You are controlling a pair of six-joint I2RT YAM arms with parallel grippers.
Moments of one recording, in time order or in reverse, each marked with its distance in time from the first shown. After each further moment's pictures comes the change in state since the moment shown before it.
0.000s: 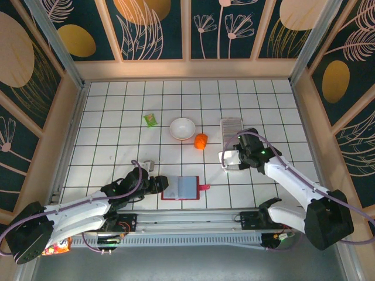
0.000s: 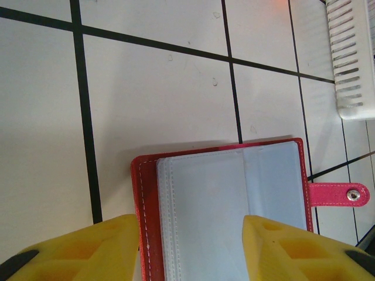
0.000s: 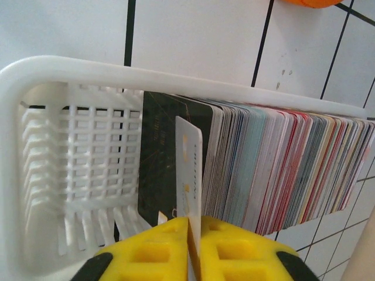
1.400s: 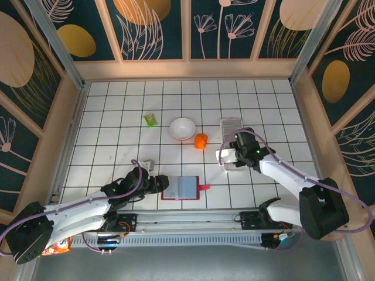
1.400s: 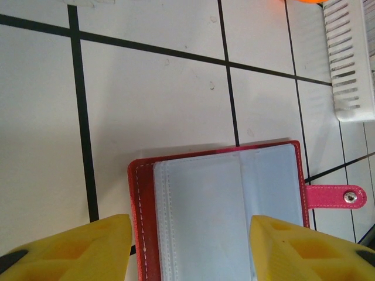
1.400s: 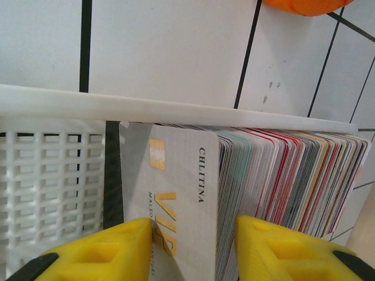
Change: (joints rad) left arm 0.000 0.000 0.003 0.000 -0.004 0.000; right arm 0.002 0.099 -0.052 0.212 0.010 -0.033
